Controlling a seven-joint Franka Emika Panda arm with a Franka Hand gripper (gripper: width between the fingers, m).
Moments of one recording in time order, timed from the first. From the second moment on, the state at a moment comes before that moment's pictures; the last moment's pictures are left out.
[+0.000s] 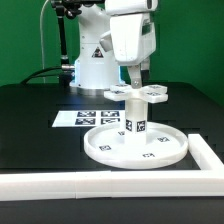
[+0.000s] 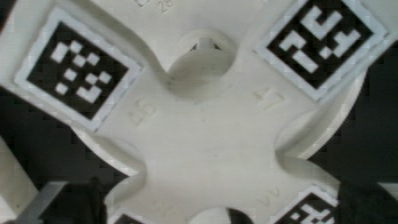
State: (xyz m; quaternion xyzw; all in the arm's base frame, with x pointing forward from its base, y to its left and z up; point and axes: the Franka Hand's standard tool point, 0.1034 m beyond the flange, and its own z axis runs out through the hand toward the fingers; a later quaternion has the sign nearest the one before) arm 0.500 0.052 0.117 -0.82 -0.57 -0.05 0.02
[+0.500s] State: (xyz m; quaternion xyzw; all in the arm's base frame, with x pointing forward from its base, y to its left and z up) arm 0.497 0.049 0.106 -0.81 -0.58 -0.03 0.03
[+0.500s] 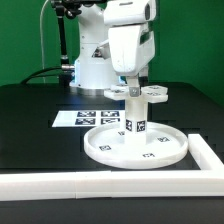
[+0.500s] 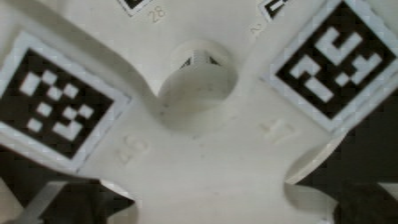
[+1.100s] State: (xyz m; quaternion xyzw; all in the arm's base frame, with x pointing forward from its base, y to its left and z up) arm 0.496 0.045 0.102 -0.81 -0.59 -0.02 0.02
